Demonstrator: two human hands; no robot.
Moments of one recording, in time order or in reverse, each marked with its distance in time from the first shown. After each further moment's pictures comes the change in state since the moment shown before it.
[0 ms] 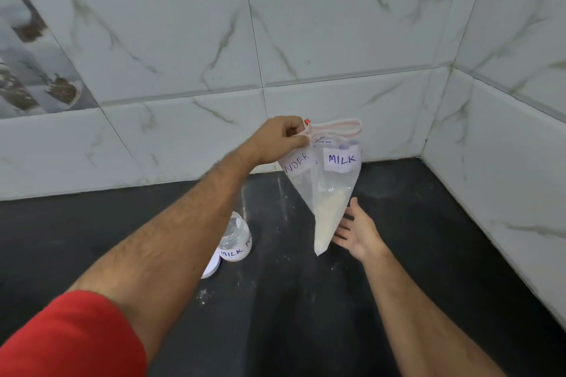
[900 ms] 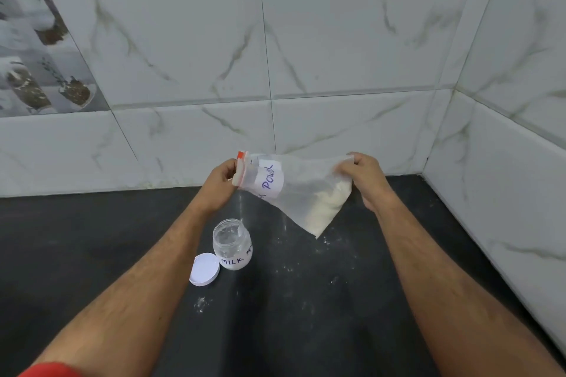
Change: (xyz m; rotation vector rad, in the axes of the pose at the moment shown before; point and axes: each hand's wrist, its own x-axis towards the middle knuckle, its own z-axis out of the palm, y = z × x) left_hand -0.085 -0.095 -0.016 -0.311 0.278 -0.174; right_hand -0.017 -0.116 0.054 -0.483 -0.059 -0.660
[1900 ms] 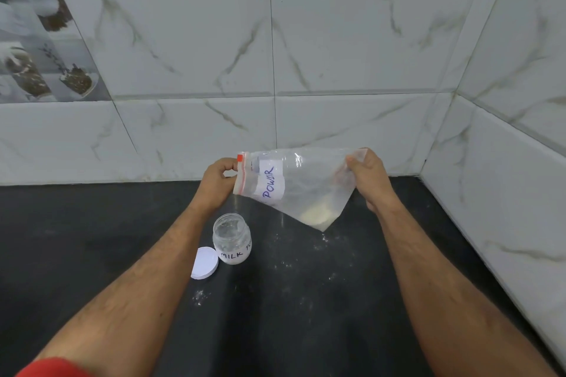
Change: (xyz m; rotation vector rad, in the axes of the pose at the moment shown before) left_hand 0.006 -0.033 -0.007 0.004 0.129 -0.057; right_hand -0.009 0.000 0.007 -0.058 0.029 0.022
